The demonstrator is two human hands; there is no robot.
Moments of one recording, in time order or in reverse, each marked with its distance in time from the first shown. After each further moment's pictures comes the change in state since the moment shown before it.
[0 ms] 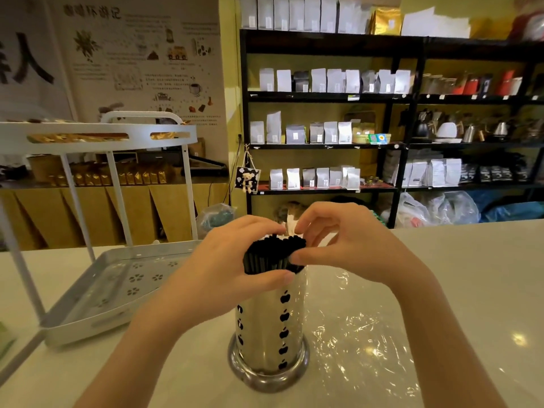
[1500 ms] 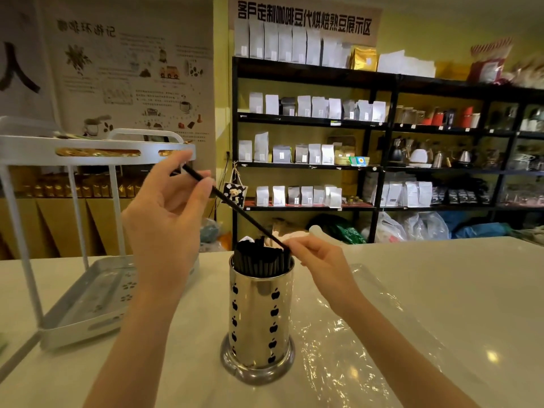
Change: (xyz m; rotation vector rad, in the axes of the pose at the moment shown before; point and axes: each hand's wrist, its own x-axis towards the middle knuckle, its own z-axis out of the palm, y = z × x) left_hand -0.008 0.010 -0.034 -0.366 0.981 0.005; right_hand -0.016 0.019 0.049 0.463 0.322 0.130
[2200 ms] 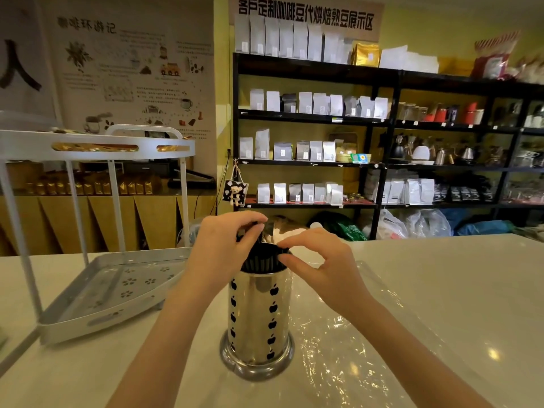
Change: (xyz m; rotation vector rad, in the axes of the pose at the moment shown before) left_hand -0.023 -0.032 0.032 0.368 -0.560 0.048; right_hand -0.007 -0.001 -0.009 -0.466 0.019 -0.488
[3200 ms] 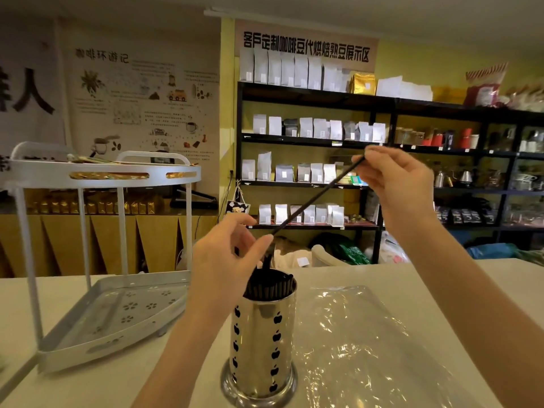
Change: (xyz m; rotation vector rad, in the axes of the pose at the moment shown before) left_hand 0.000 0.012 -0.008 -0.189 0.257 -0.009; right_hand 0.097 -0.031 -0.093 0.642 0.498 0.367
